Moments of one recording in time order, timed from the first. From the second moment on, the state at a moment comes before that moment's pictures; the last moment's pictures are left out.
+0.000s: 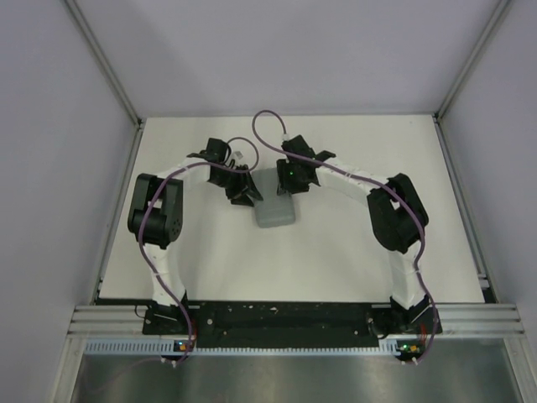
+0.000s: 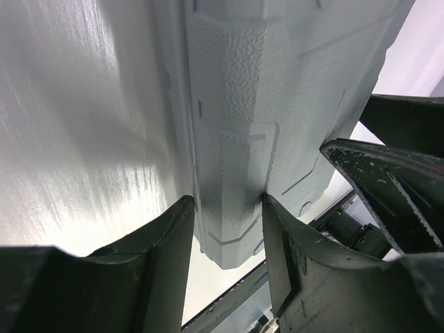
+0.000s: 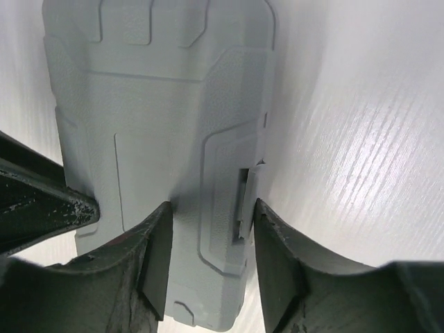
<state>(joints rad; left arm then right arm) -0.23 2.01 1.36 -0.53 0.64 -0.54 0.65 2.05 1.57 -0.49 -0.01 0.48</state>
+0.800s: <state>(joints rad) -0.25 2.02 1.48 -0.64 0.52 -0.54 0.66 2.09 1.72 -0.64 0.09 0.48</state>
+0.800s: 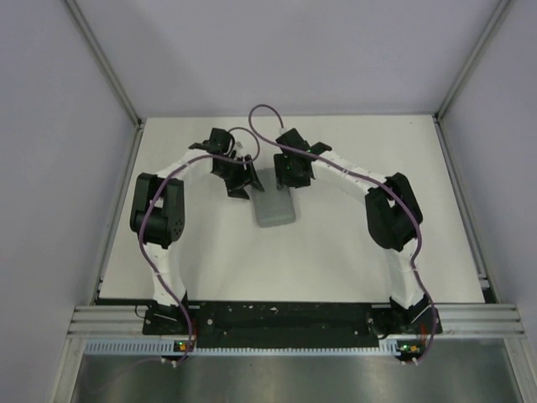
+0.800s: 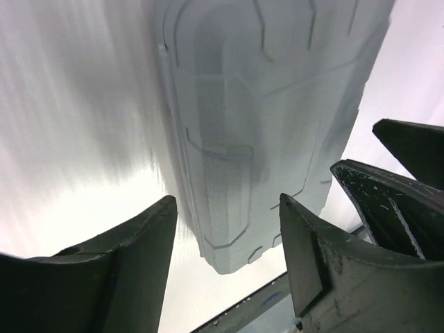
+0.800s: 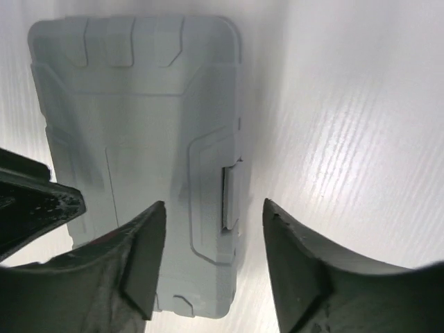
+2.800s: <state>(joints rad) -0.20 0.66 1.33 -1.02 0.03 -0.42 0.62 0.57 1.23 -0.93 0.59 0.36</state>
